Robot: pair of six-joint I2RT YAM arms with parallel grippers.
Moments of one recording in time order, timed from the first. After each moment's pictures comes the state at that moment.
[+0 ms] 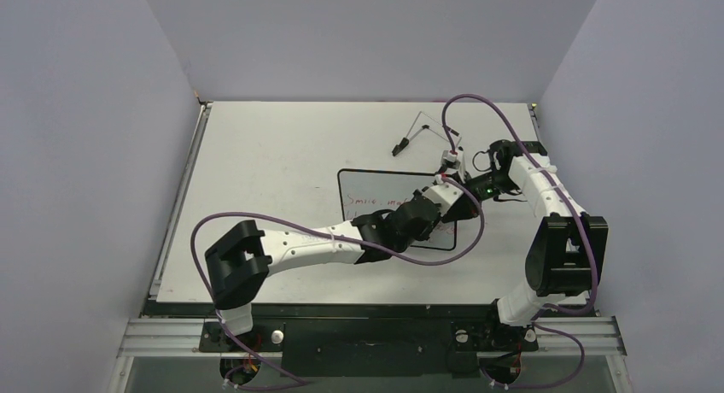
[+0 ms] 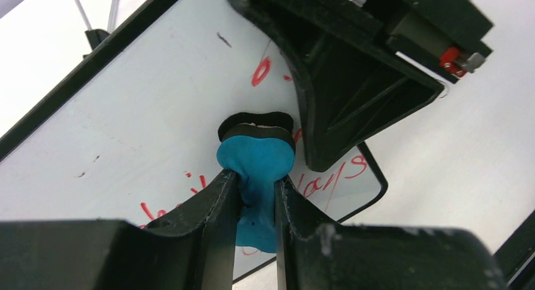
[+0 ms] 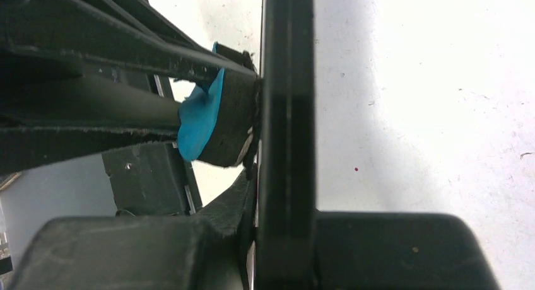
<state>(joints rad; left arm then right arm) -1.22 1.80 1.33 0.05 -0.47 -0.09 0.01 1.60 1.27 -1.32 -0.93 -1.08</state>
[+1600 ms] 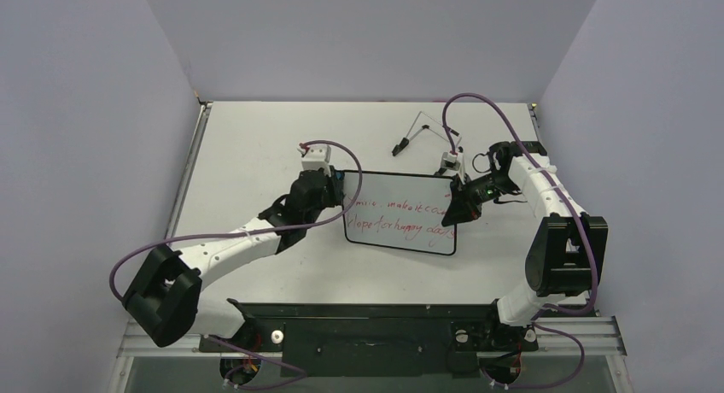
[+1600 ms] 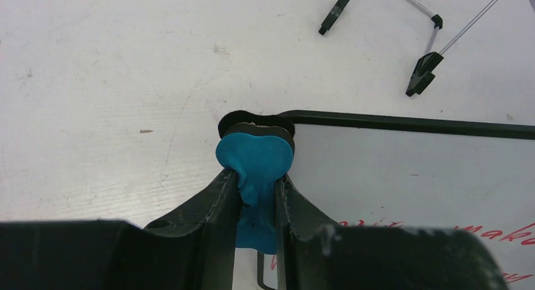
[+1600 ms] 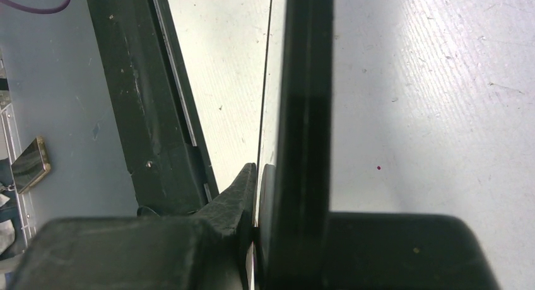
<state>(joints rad) -0.72 1.36 0.79 0.16 -0.40 -0.45 0.01 1.60 1.27 -1.36 -0.94 -1.07</state>
